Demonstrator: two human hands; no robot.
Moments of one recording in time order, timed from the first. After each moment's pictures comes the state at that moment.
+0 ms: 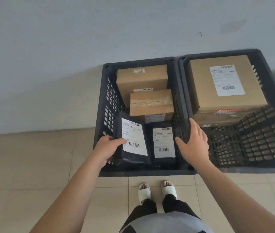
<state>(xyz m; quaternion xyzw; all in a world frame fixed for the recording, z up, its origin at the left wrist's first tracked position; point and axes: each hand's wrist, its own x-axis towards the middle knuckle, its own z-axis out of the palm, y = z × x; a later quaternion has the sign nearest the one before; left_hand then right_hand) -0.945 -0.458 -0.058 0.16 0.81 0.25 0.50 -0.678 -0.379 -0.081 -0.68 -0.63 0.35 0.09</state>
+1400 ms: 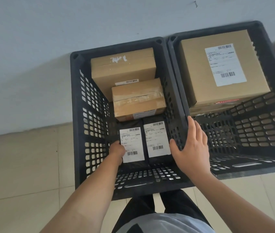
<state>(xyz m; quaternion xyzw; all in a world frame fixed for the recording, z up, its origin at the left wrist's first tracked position) -0.926 -0.396 -0.243 0.04 0.81 0.20 0.56 -0.690 -0.375 -0.097 -0.72 -0.63 0.29 0.07</state>
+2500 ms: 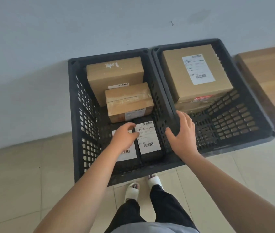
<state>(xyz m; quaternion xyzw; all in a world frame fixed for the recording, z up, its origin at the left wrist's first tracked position) -0.900 -0.385 -0.128 0.47 0.72 0.16 0.49 -0.688 -0.390 -0.086 -0.71 -0.59 0.32 0.19</state>
